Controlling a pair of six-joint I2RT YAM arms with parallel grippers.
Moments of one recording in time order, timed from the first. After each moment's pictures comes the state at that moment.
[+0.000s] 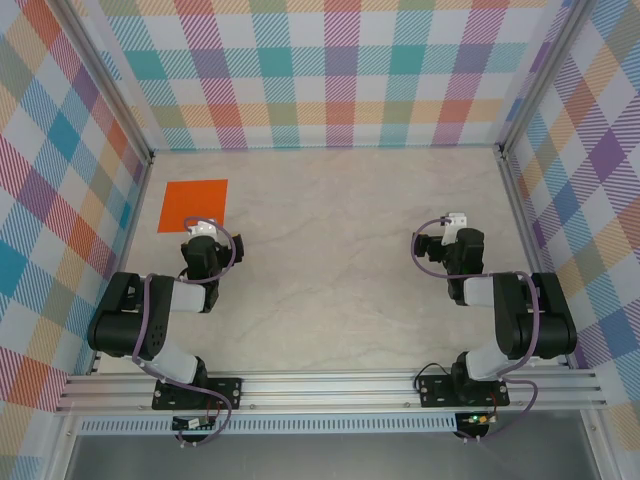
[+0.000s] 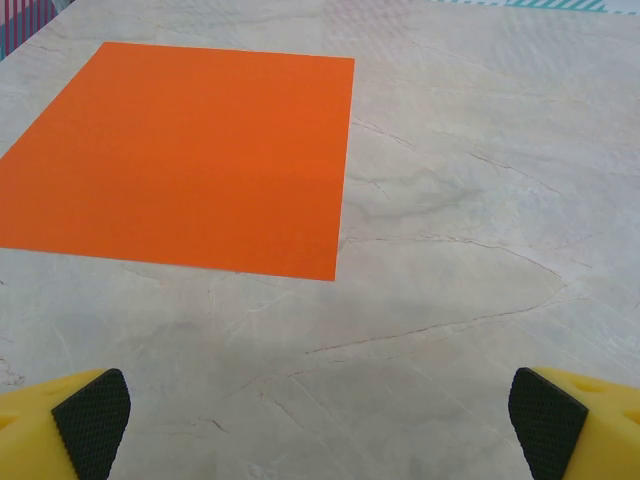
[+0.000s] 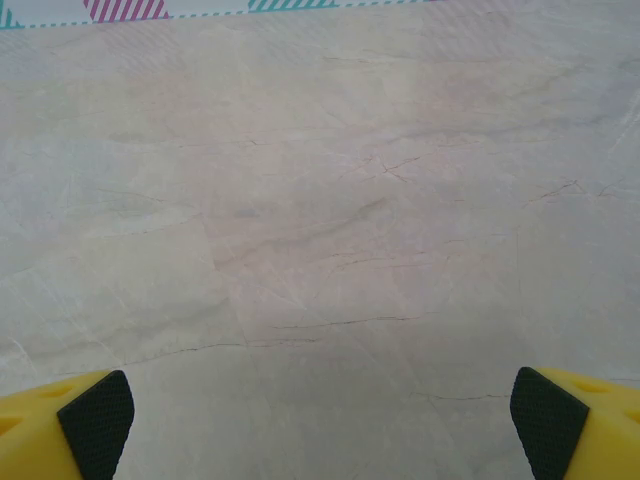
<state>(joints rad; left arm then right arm) -0.09 1.56 0.38 0.73 -0.23 -0.13 0.01 1.53 0.40 0.68 -0.12 0.03</state>
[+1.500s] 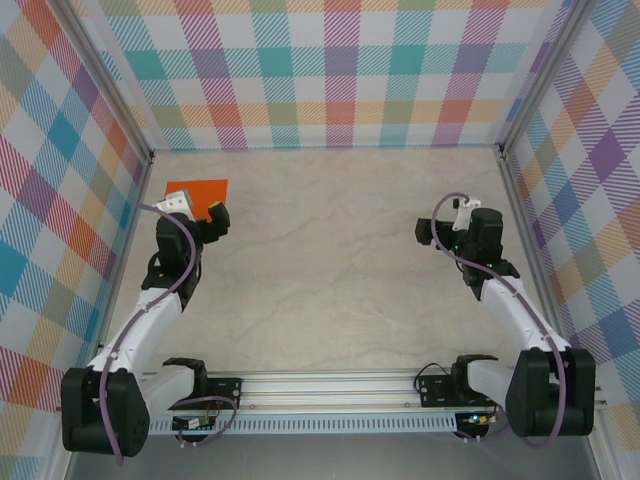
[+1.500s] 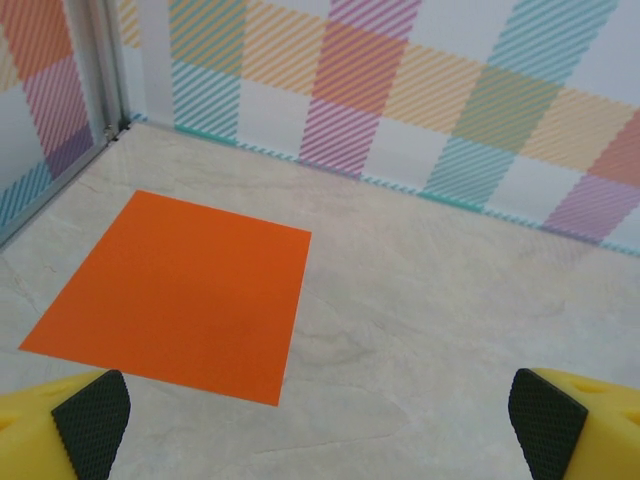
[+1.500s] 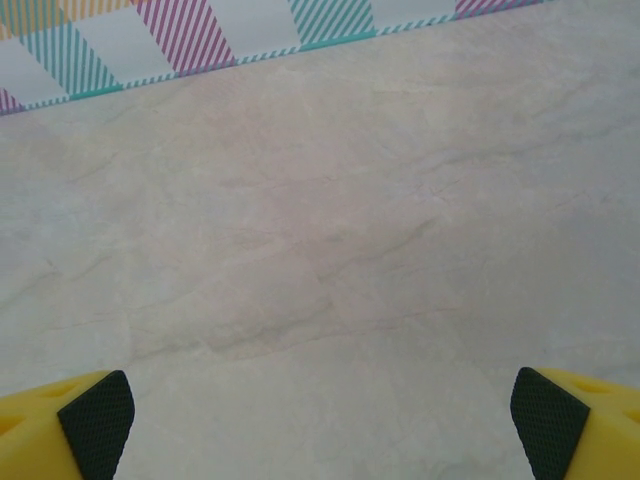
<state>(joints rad) -0.07 1.03 0.64 0.07 -0.20 -0.31 0.02 1.10 0.65 -0.08 -0.21 0.19</state>
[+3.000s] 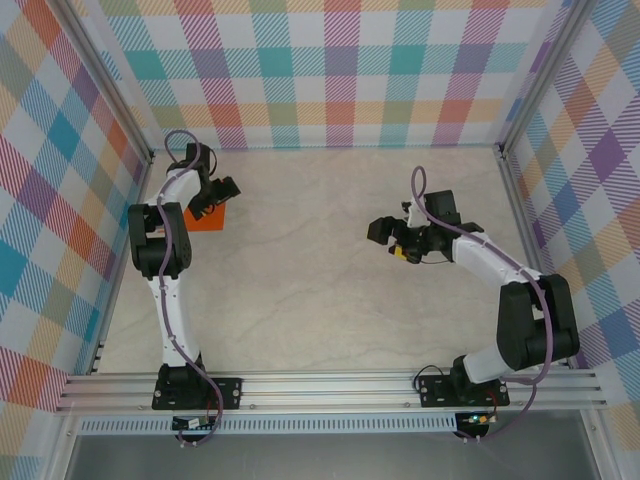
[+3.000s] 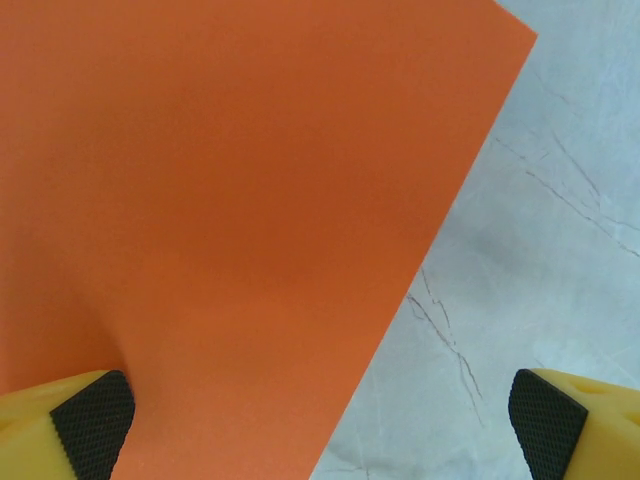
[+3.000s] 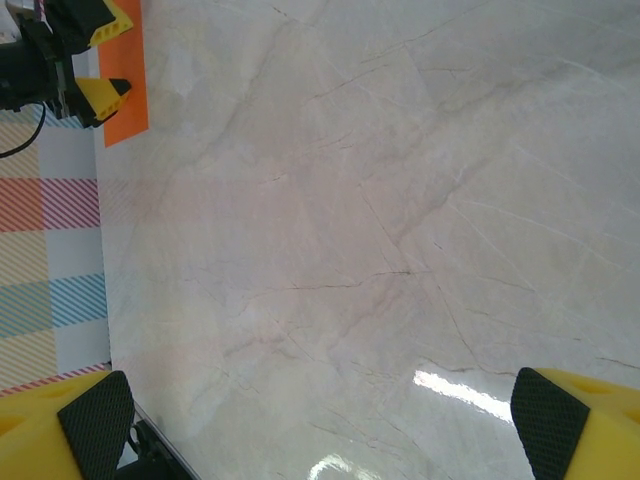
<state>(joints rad) 0.06 2.30 1.86 -0.74 0.06 -0.52 0.23 1.48 0.91 -0.36 -0.68 0.56</state>
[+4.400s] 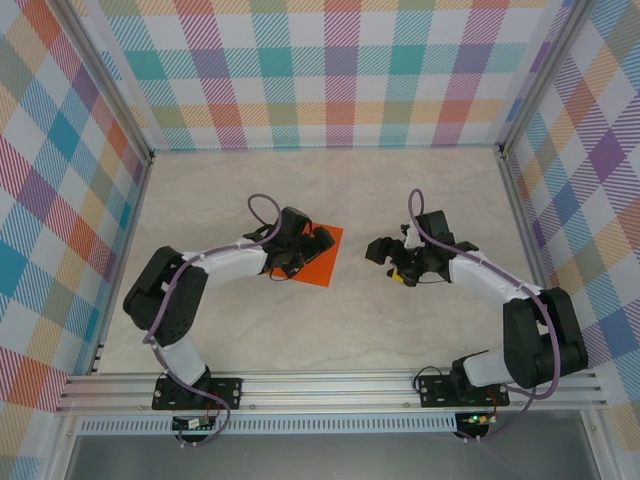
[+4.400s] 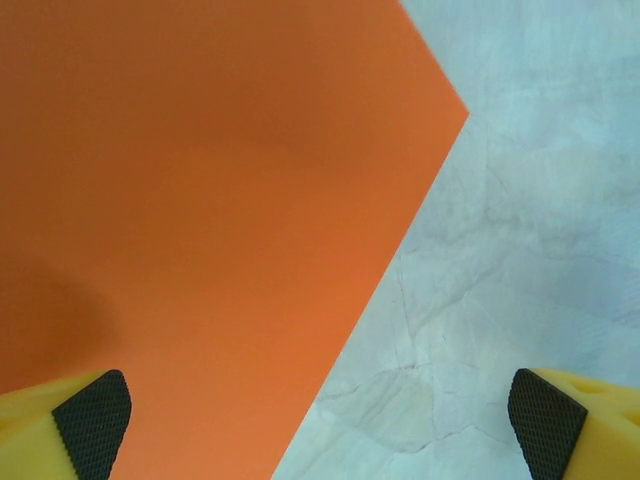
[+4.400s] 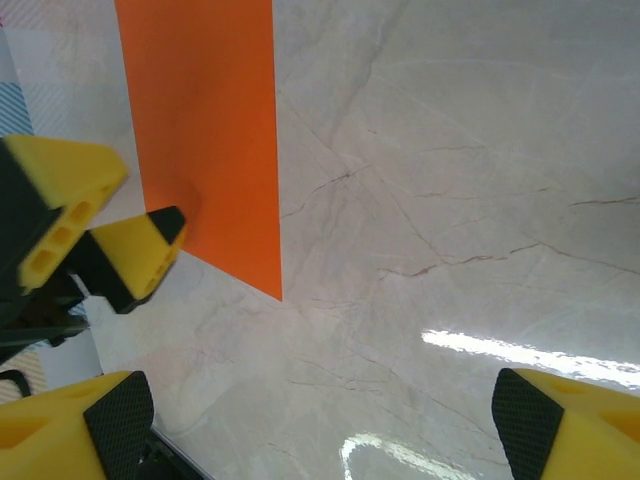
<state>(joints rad) -0.62 1.70 1.01 -0.20 0.08 -1.12 0.32 1.39 0.76 -0.34 -0.58 0.74</state>
